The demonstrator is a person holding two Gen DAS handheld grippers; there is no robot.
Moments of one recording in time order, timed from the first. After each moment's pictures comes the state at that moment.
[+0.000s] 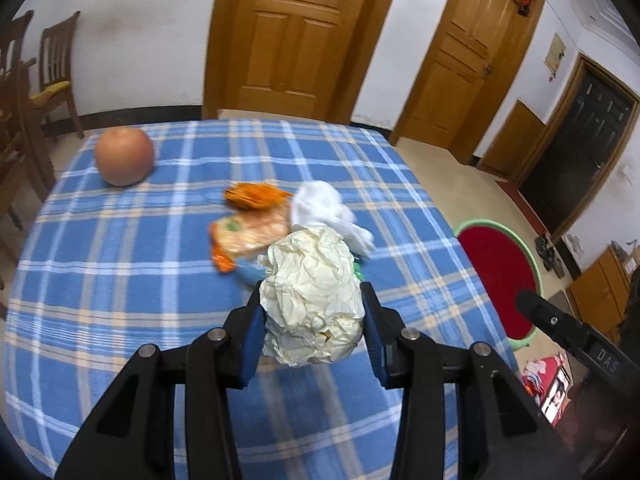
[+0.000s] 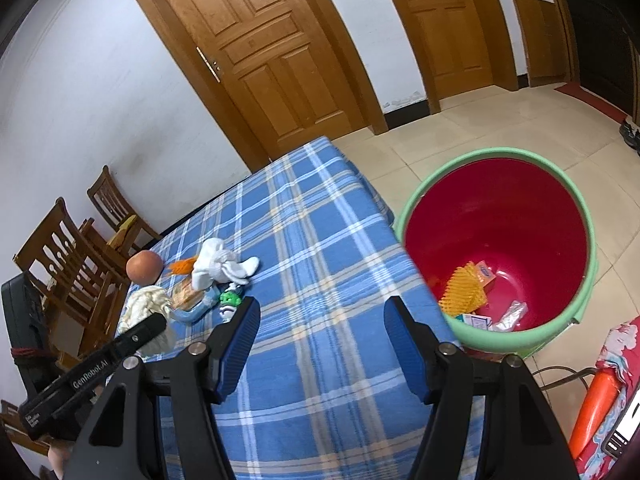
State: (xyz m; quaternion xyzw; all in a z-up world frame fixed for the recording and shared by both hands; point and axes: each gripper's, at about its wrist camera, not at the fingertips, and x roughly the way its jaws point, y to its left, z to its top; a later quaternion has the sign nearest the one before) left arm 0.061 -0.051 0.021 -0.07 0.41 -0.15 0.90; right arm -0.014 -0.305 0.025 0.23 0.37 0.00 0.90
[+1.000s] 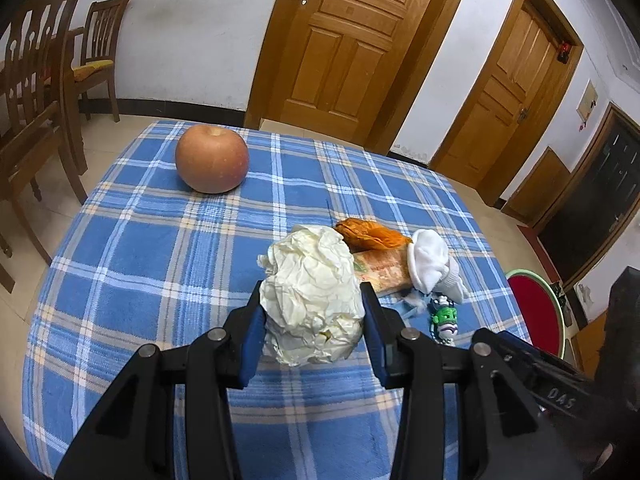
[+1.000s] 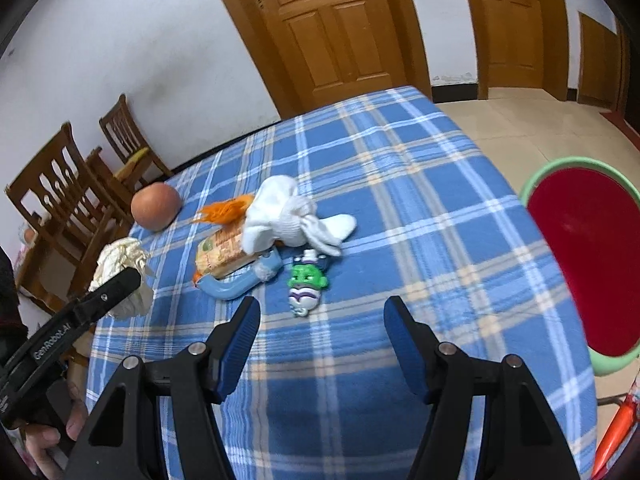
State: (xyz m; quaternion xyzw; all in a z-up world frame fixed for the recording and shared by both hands) left arm 0.089 0.038 0.006 -0.13 0.39 -0.10 0.91; right arm 0.061 -0.199 -0.006 0.14 0.44 0.05 0.88
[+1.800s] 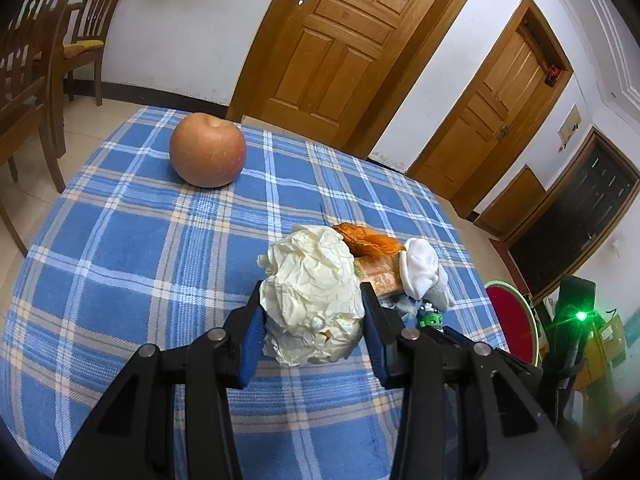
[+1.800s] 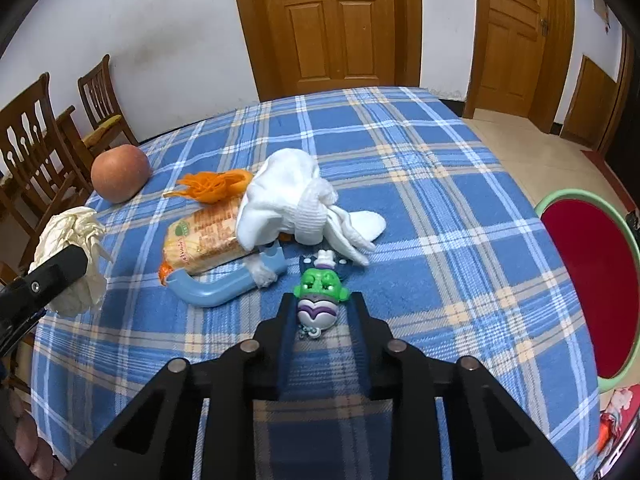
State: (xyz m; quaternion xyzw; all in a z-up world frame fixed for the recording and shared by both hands) left arm 0.092 0.058 -0.003 -0.18 0.38 -0.14 0.90; right arm 0.085 -0.158 -0.028 0.06 0.45 0.00 0.89
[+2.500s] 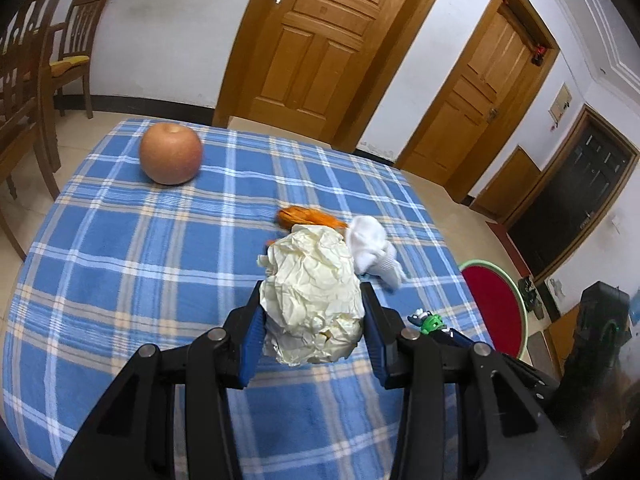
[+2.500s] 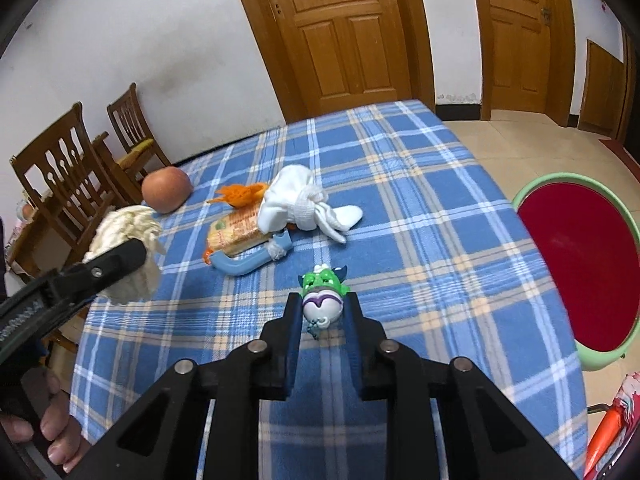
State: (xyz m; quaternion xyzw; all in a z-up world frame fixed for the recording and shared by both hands) left arm 0.063 0.012 0.023 -0.15 0.38 -0.16 0.90; right arm 0.026 -0.191 0.004 0.11 0.42 0.05 0.90
